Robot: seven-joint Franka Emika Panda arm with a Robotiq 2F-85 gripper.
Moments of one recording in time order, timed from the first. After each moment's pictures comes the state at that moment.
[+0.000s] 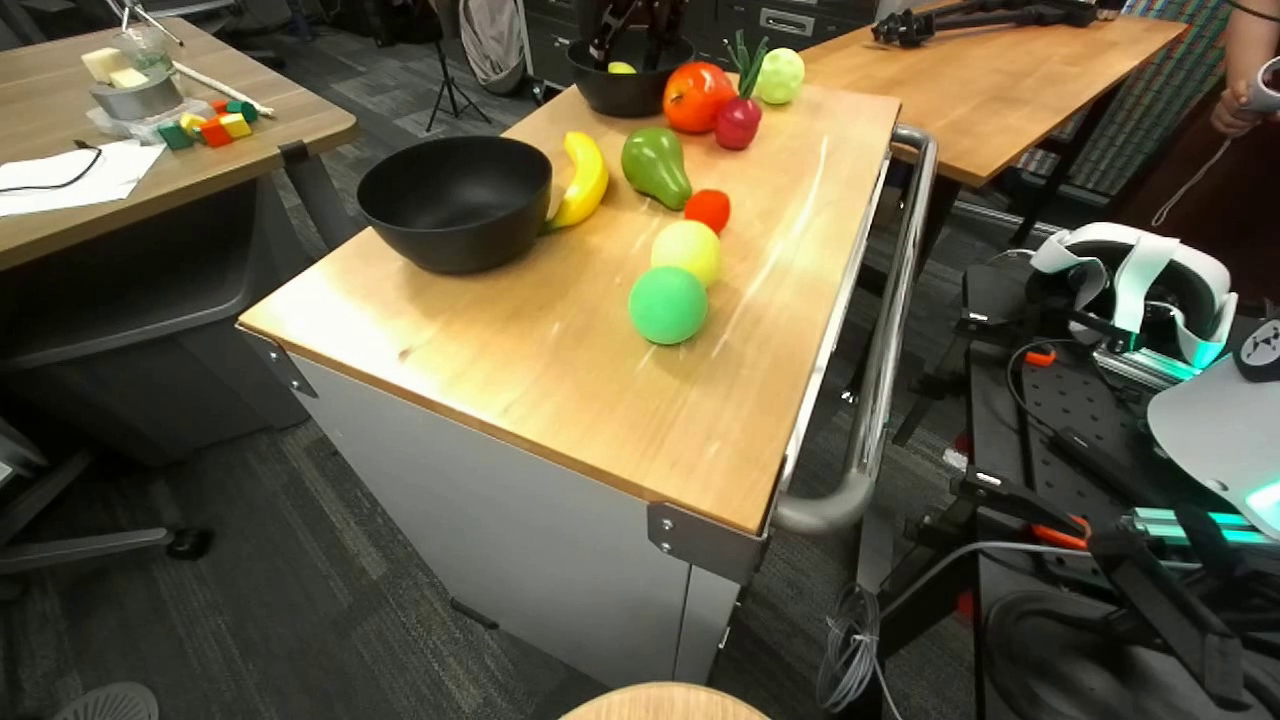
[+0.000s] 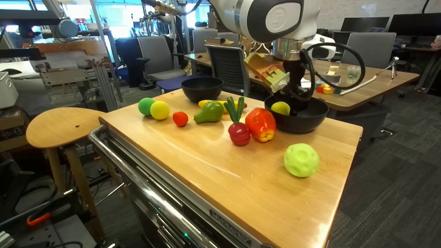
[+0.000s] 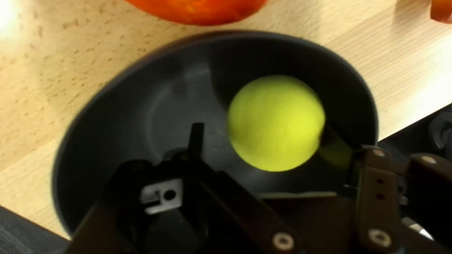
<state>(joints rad) -0.24 0.57 -0.11 -1.62 0.25 2.38 0.03</state>
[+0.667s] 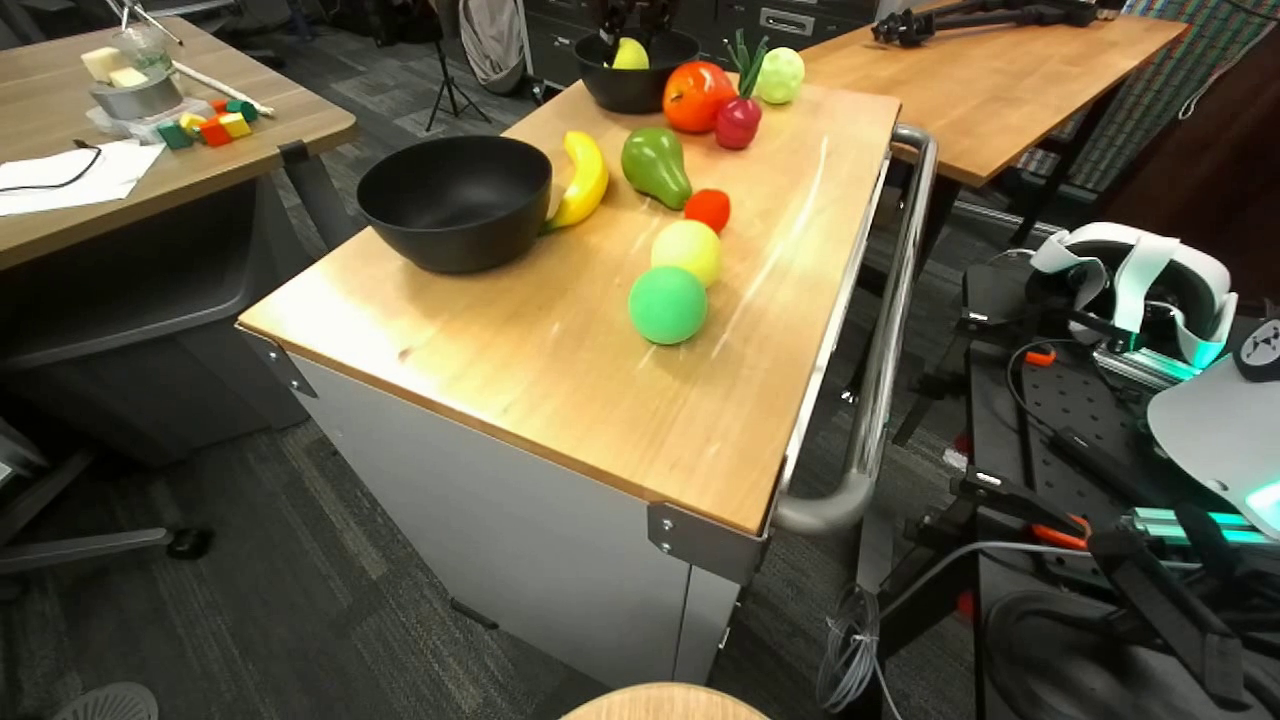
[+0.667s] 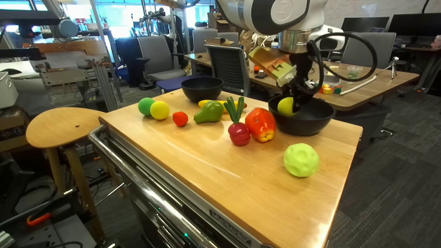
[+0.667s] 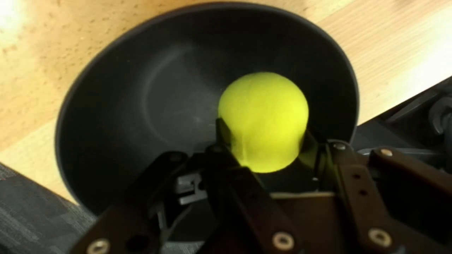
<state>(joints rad) -0.25 0.54 -0.11 -1.61 0.25 2.39 0.03</state>
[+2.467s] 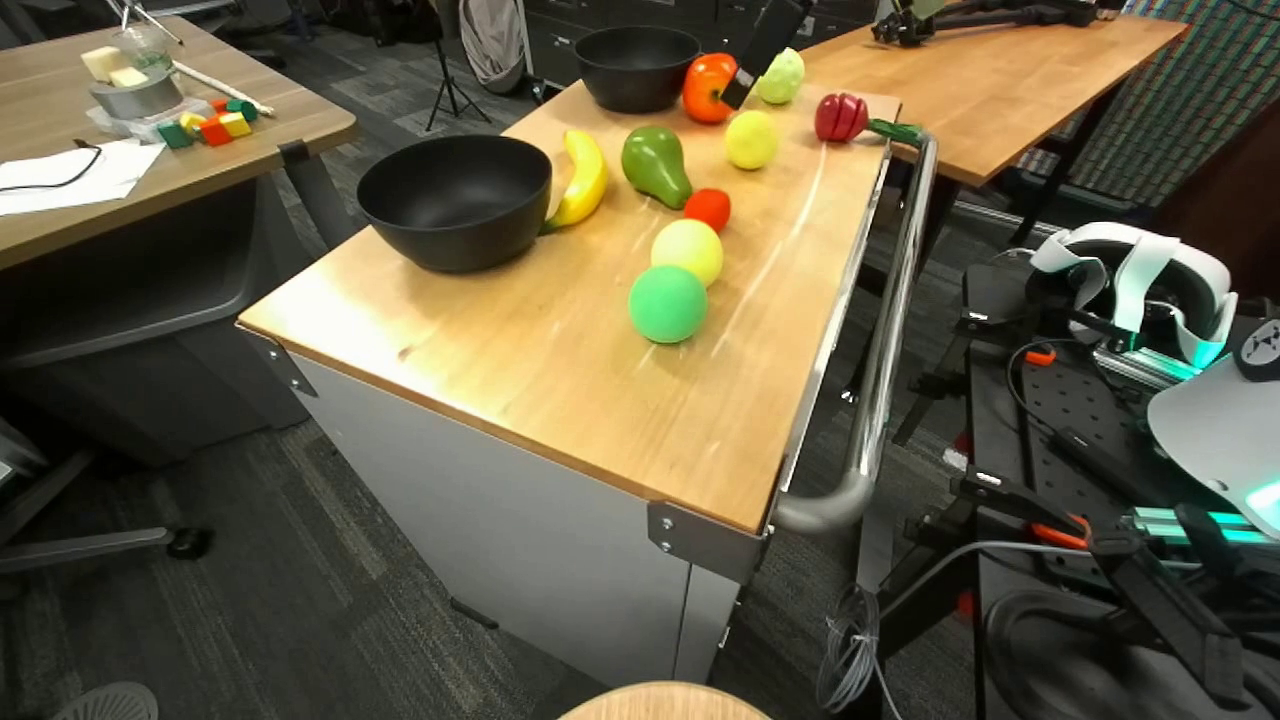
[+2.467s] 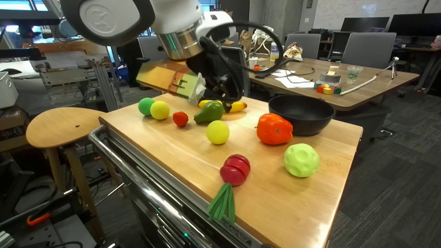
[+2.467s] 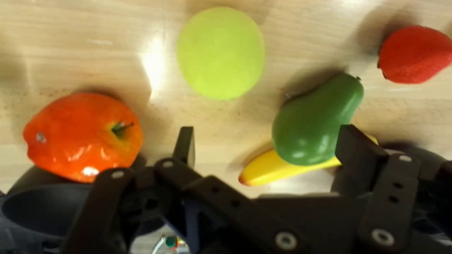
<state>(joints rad) -0.15 -0.14 -0.03 -2.59 0.49 2.87 -0.72</state>
